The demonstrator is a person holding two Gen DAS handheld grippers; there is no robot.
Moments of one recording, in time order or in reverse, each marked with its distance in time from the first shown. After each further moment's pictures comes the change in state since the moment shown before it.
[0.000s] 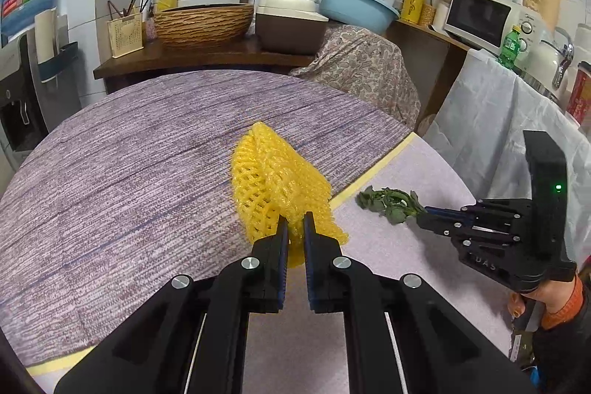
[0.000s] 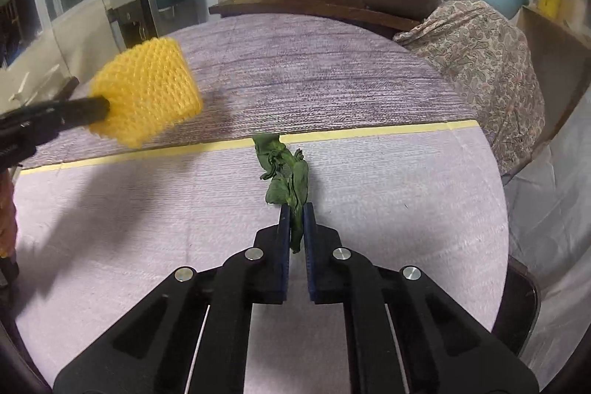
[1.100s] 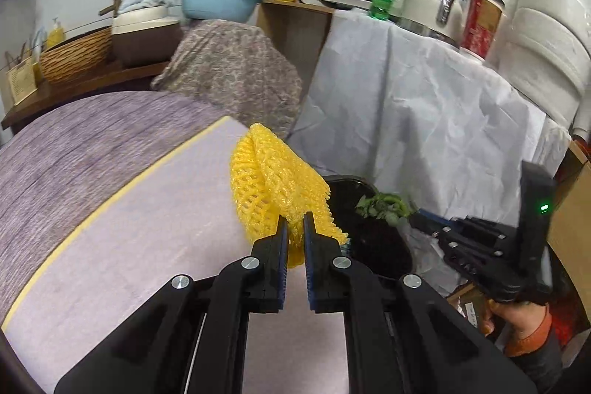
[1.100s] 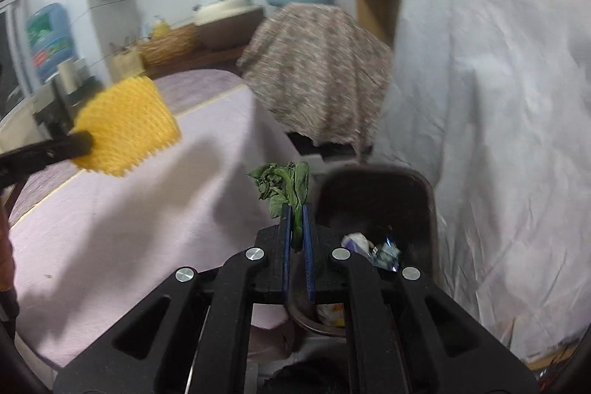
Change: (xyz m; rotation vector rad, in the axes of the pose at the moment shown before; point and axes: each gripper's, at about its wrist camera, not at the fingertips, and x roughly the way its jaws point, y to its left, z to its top) left arm 0.009 -0.213 -0.023 0.211 0.028 -0.285; right arm -0.153 -0.137 -0.170 0.415 -0.182 -0.289
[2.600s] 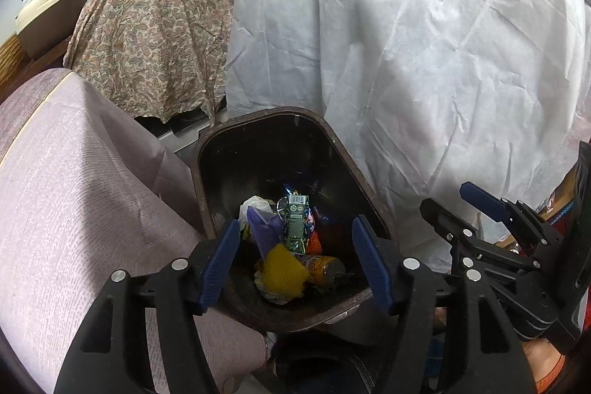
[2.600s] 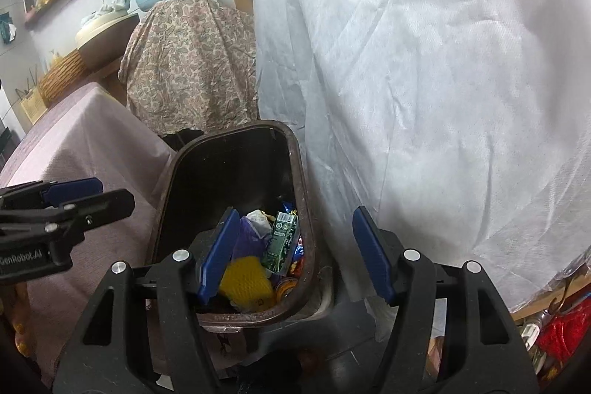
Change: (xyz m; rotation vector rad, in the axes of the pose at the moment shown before) left arm 0.160 -0.114 -0.023 0.161 0.256 -0.042; right arm 0.009 -0.119 -0.060 0.254 0.002 -0.285
